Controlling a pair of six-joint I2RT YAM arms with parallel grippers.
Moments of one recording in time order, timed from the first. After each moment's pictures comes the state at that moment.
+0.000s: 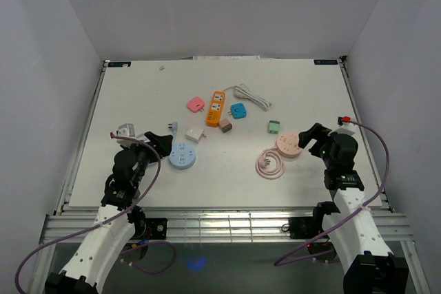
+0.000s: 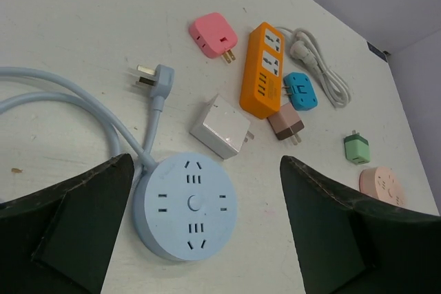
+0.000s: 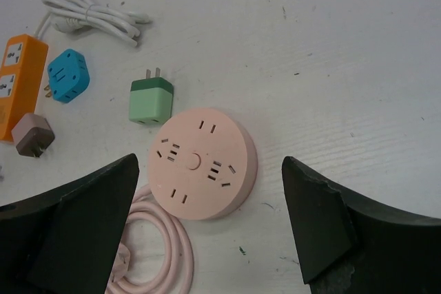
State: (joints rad) left arm -0.24 0.46 0.21 0.09 -0.05 -0.61; right arm -0.02 0.68 0.31 -0.01 -0.07 0.40
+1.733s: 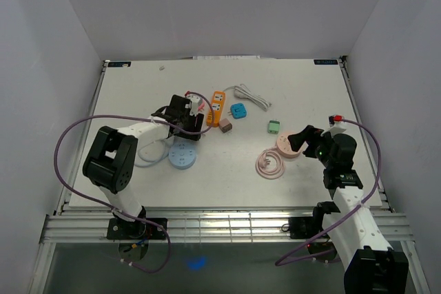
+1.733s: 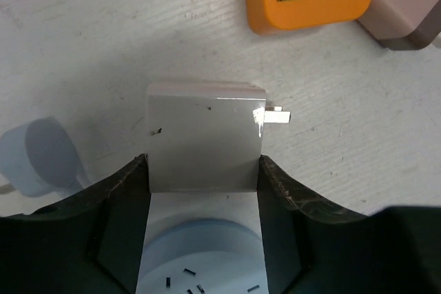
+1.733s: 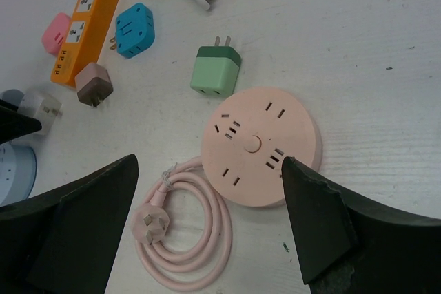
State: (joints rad) left arm -0.42 1.70 0.98 -0.21 0.06 -0.08; right arm -0.02 0.71 0.29 0.06 -0.32 0.39
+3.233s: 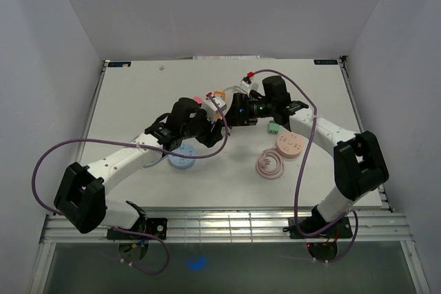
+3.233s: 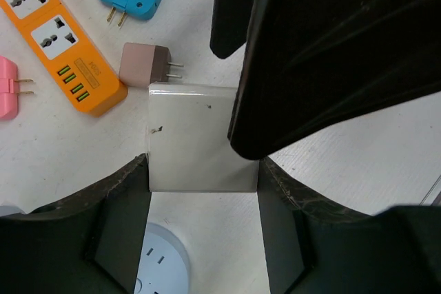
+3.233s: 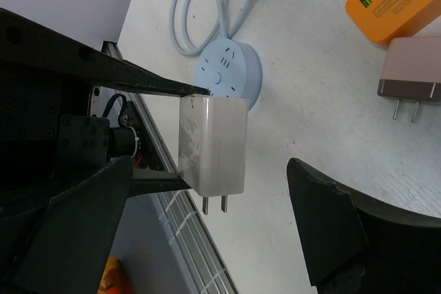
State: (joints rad) left arm -0.66 1.35 0.95 -0.17 0.22 0.08; right arm 0.50 1.61 1.12 -0.09 -0.77 0.50
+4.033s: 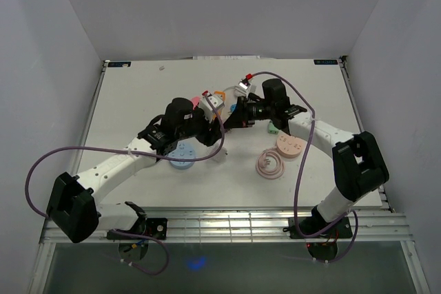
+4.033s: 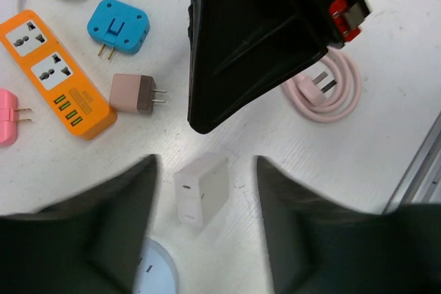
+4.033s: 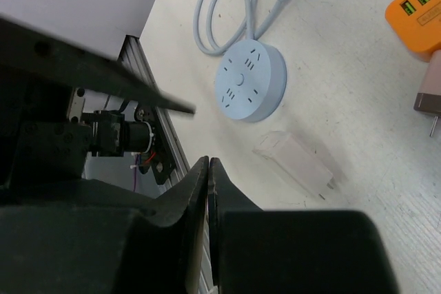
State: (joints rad) left arm -0.67 1.28 0.94 -0.15 0.26 0.07; right arm 0.52 1.61 1.07 0.04 -0.83 0.54
